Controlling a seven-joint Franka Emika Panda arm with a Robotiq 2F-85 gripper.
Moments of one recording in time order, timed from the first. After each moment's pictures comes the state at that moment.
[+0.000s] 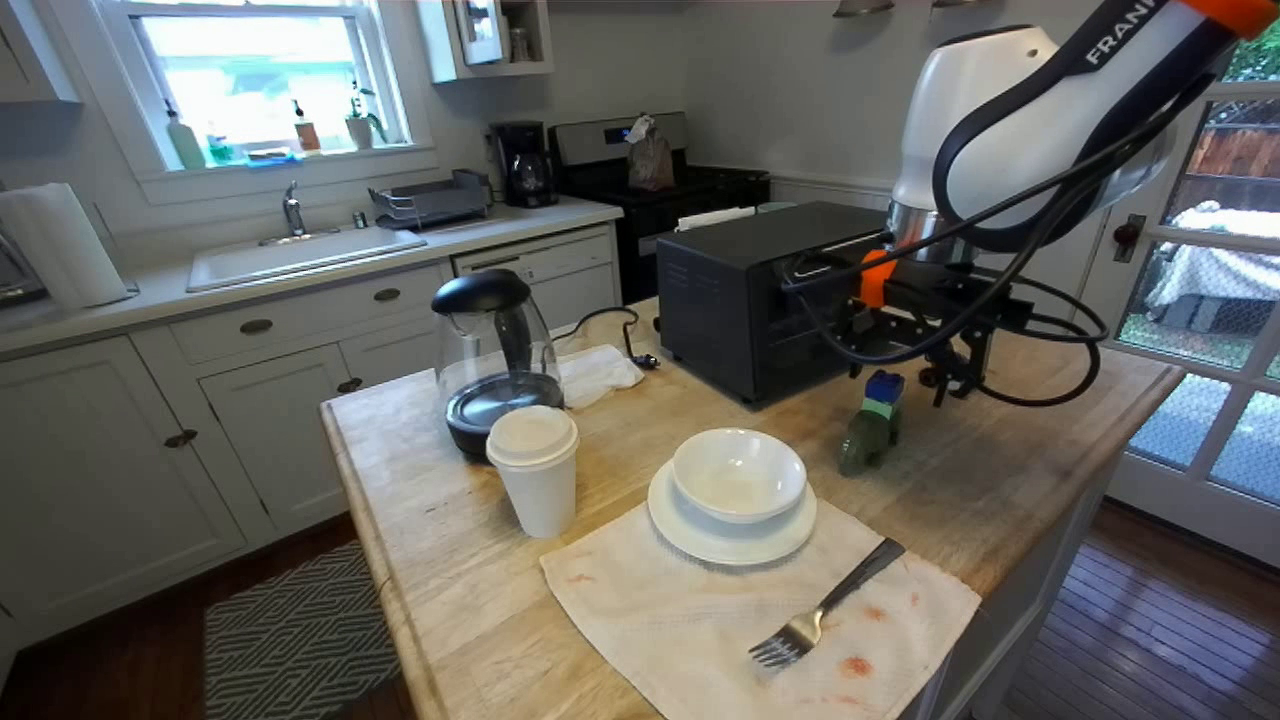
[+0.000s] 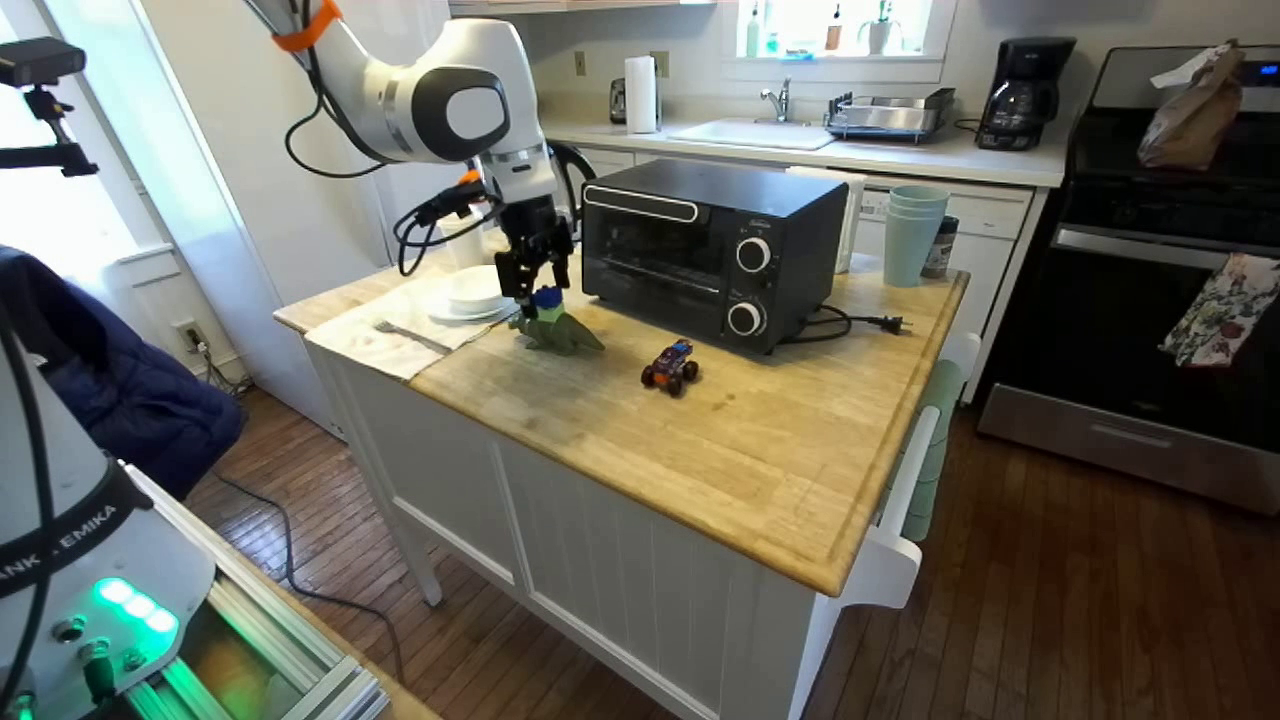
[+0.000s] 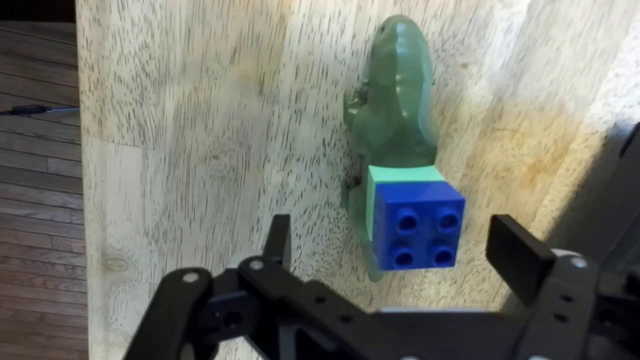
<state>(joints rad) 0.02 0.21 -0.14 -2.35 -0.07 2.64 1.36</state>
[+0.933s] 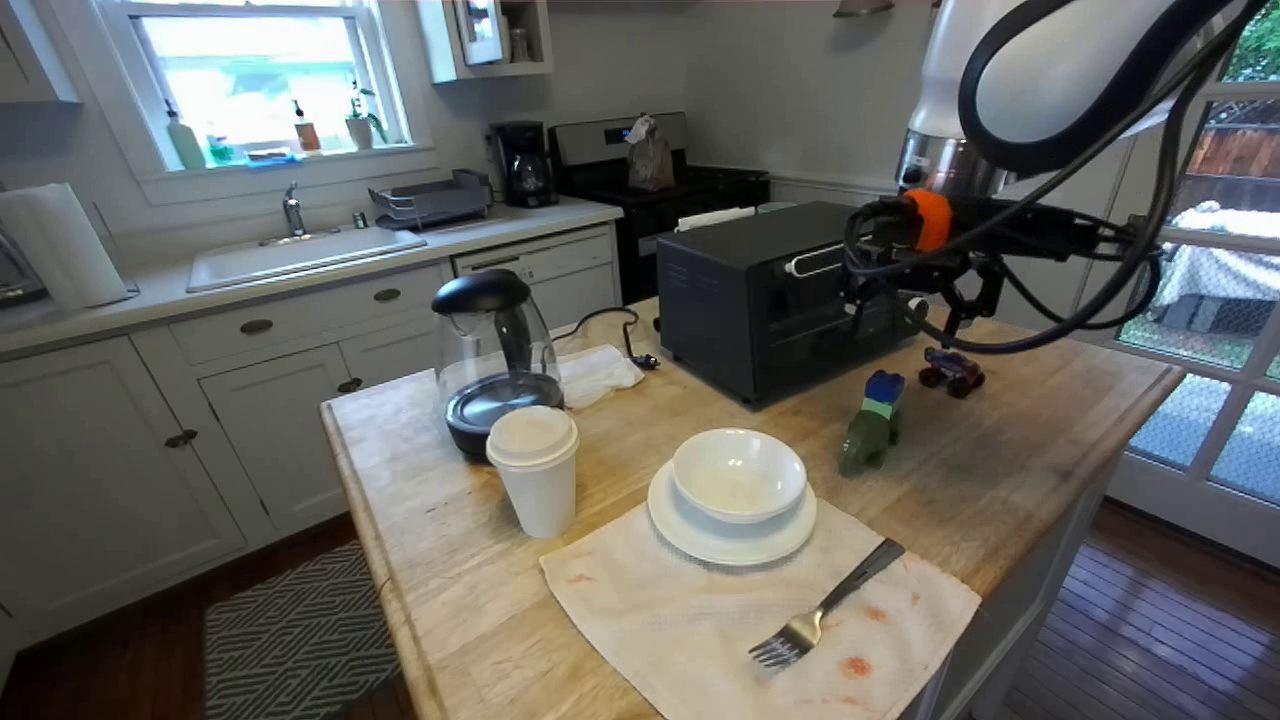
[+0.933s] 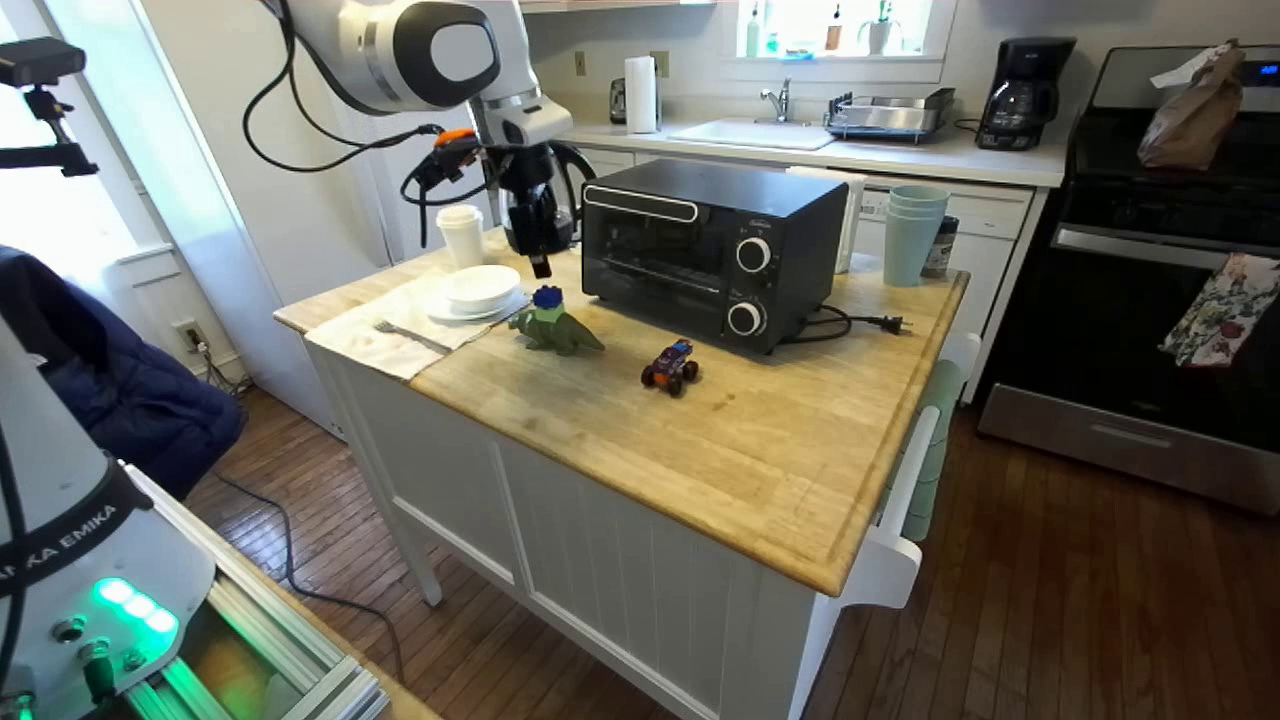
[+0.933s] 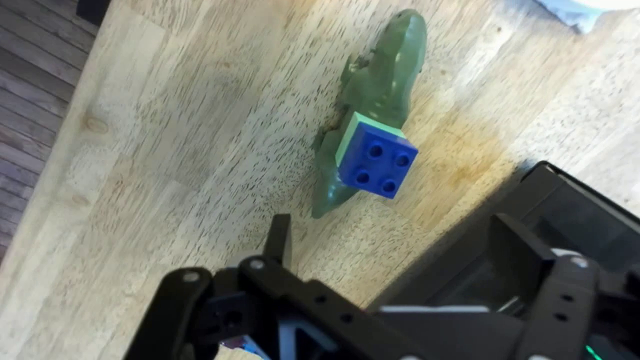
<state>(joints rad) 0.00 0.08 -0.14 -2.35 -0.09 2.57 0.97</state>
